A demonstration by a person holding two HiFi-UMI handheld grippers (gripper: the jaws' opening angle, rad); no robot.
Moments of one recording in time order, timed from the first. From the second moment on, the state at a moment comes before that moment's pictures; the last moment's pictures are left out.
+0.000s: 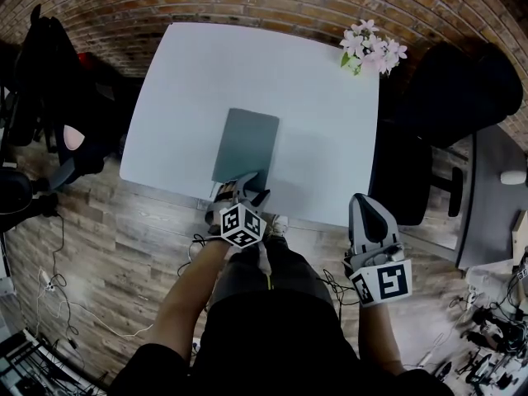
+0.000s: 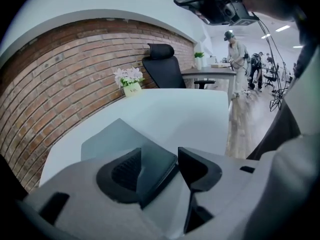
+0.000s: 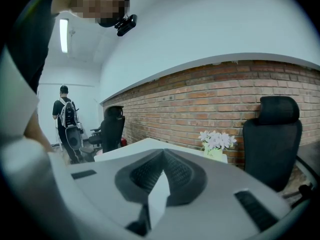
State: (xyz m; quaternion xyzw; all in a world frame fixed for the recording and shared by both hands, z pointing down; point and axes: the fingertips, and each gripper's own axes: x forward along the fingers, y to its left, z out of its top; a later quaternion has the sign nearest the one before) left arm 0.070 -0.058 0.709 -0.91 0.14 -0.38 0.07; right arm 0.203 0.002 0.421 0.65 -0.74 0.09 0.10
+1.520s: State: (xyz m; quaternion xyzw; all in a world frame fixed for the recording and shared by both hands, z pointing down) left arm 0.063 -0.084 0.637 -0.94 0.23 -0.23 -0.13; right arm 0.202 -0.014 0.421 0.63 -0.77 0.09 0.09
